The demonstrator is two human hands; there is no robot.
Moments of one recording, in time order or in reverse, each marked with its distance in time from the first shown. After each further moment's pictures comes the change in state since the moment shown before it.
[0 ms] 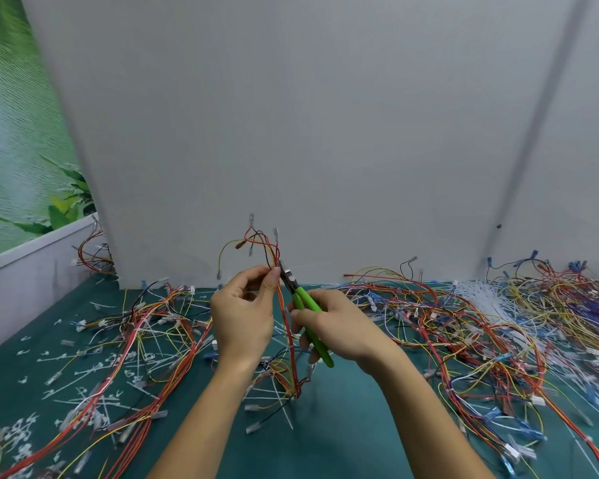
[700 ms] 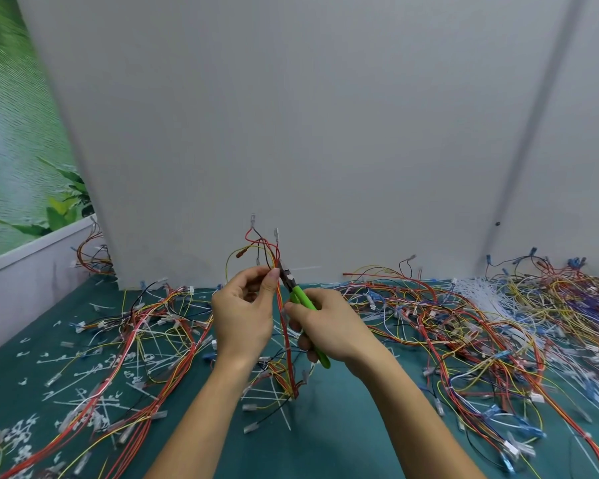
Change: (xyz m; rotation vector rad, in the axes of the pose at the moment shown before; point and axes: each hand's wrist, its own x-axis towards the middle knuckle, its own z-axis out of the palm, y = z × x) left_hand 0.002 -0.004 0.000 -0.038 -0.067 -0.038; right_hand 0.005 0.001 0.013 0.011 0.101 0.021
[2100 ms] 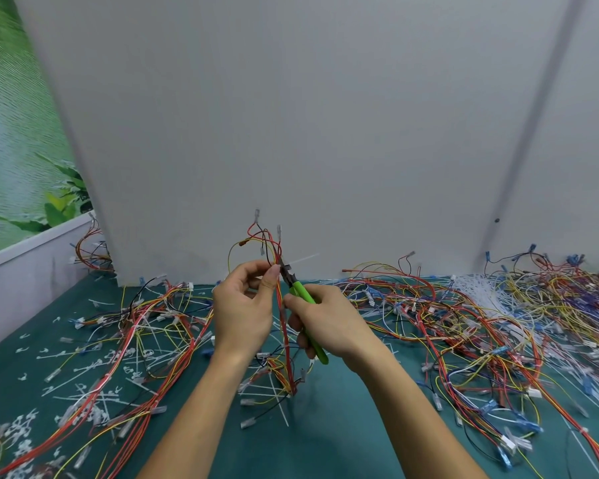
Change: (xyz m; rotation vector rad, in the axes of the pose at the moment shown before) left_hand 0.004 -0.009 -0.003 0.025 -0.065 0.036; right_hand 0.000 0.001 0.000 0.042 0.017 0.006
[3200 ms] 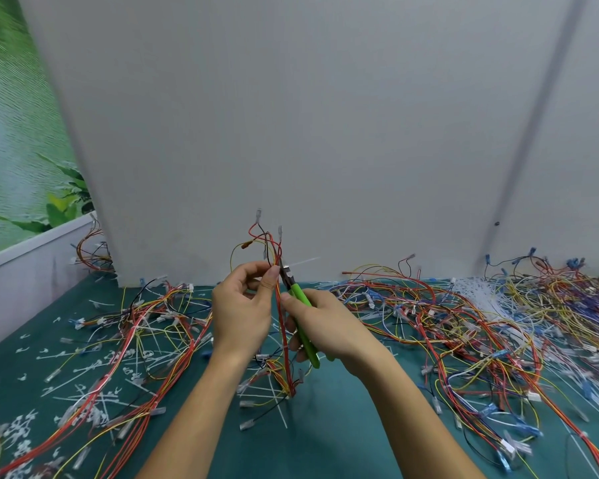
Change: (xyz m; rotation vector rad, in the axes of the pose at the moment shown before) left_hand 0.001 0.007 -0.002 0.035 -0.004 -0.003; right_hand -0.004 -0.007 0.000 -0.009 -0.075 0.025
